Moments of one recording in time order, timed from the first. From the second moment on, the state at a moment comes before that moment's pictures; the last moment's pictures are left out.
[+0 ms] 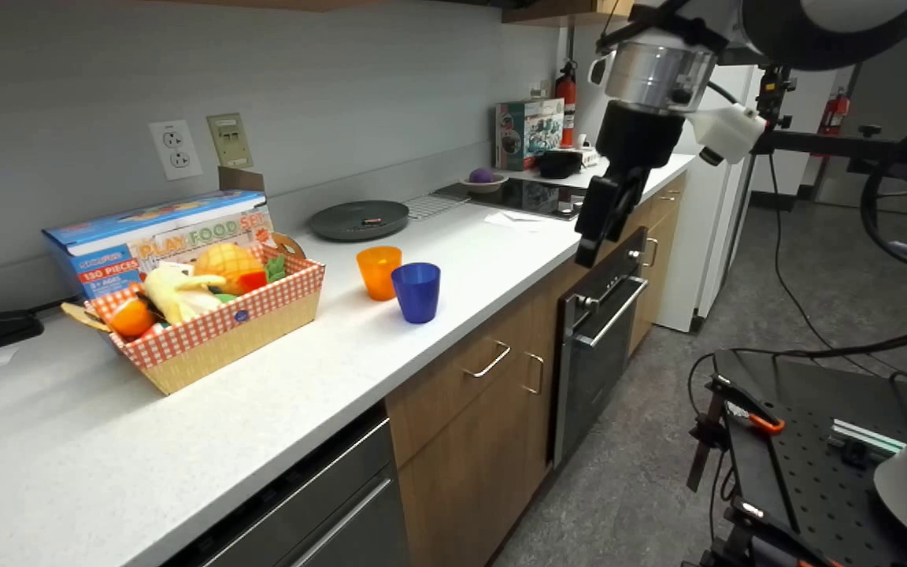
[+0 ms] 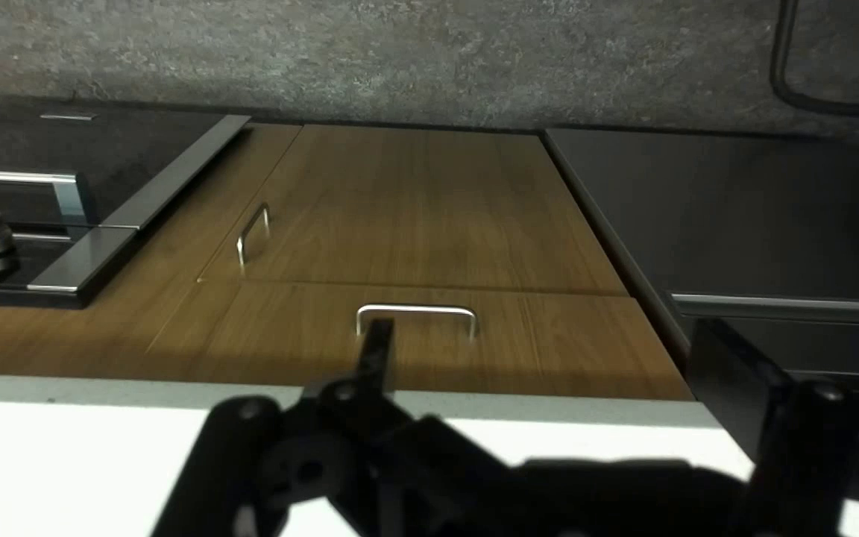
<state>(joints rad) -0.06 -0.55 0.00 -2.72 -0.05 2.38 0.21</state>
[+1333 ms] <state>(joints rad) -0.12 -0.34 0.00 -2.73 -0.05 2.56 0.36</state>
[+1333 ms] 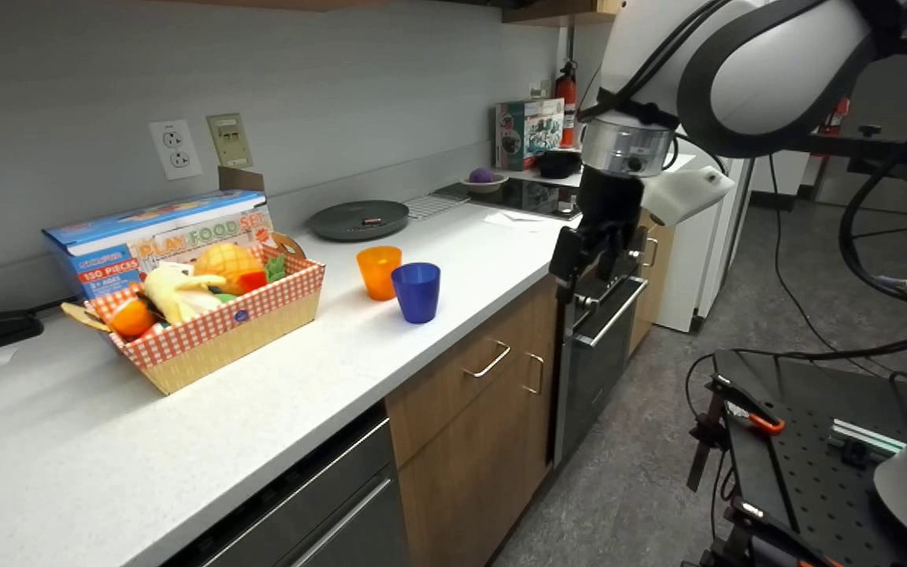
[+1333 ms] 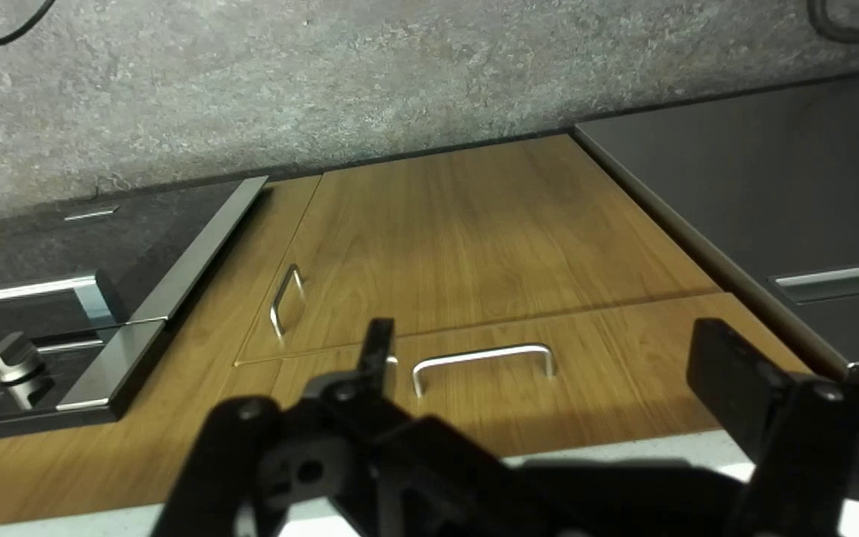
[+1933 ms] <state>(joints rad) -0.17 -0.18 0.00 -2.75 -0.05 2.75 0.52</state>
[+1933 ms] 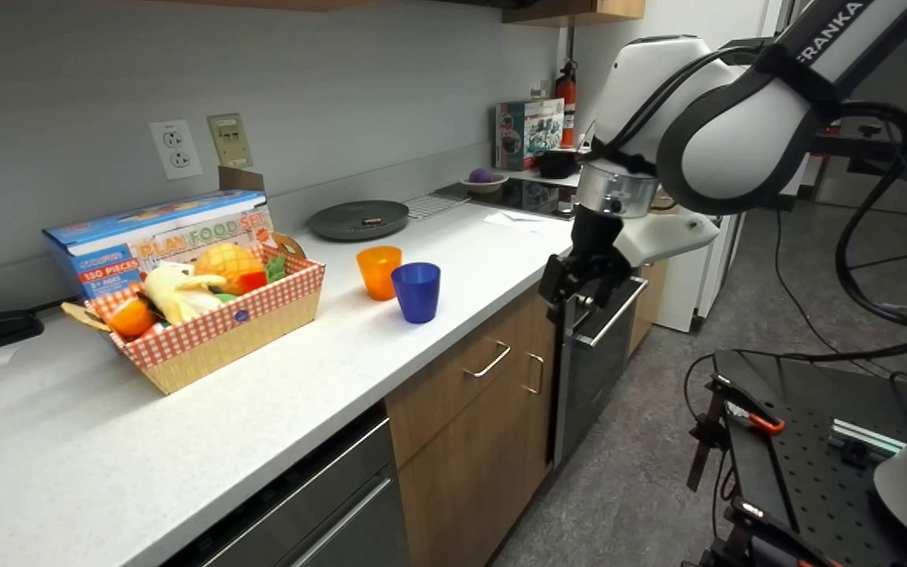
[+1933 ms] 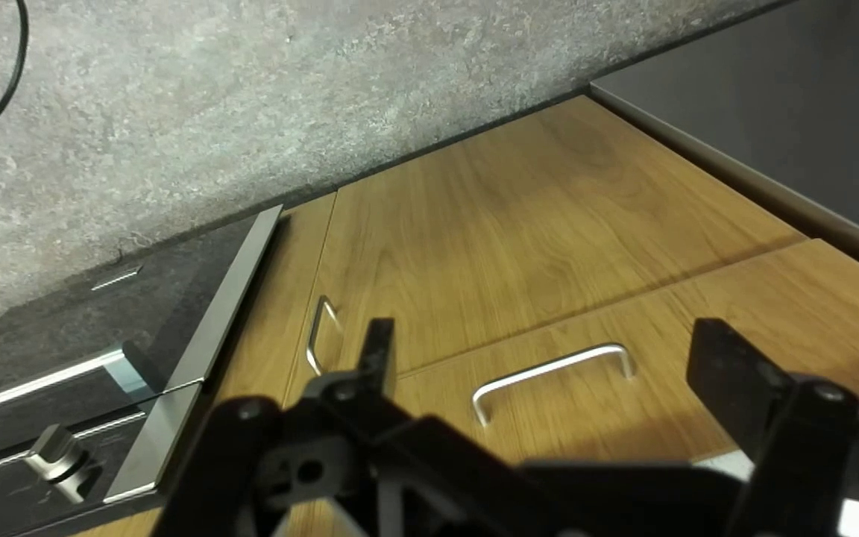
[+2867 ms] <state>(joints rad) -0.21 -0.09 0.00 -2.76 -0.07 2.82 0.64</state>
